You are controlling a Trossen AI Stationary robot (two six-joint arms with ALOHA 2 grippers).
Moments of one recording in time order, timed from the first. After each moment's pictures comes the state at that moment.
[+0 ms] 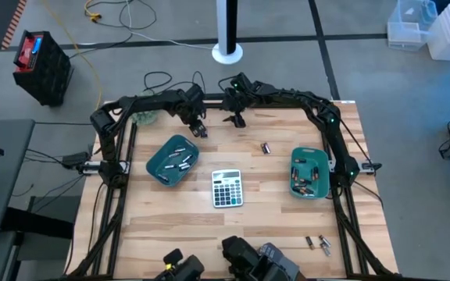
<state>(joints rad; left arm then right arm) 0.71 1.90 1.29 -0.60 0.01 0.14 -0.68 2.22 1.68 -0.32 -0.49 -0.83</state>
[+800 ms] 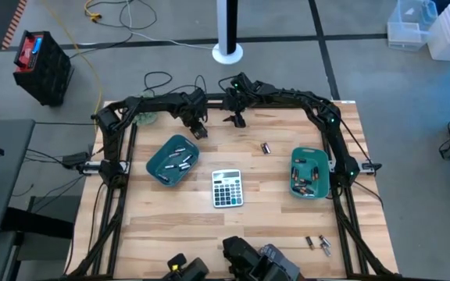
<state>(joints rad) 0.69 1.98 1.29 -0.59 0.02 0.11 -0.67 2.22 1.68 -0.33 -0.49 -0.80</state>
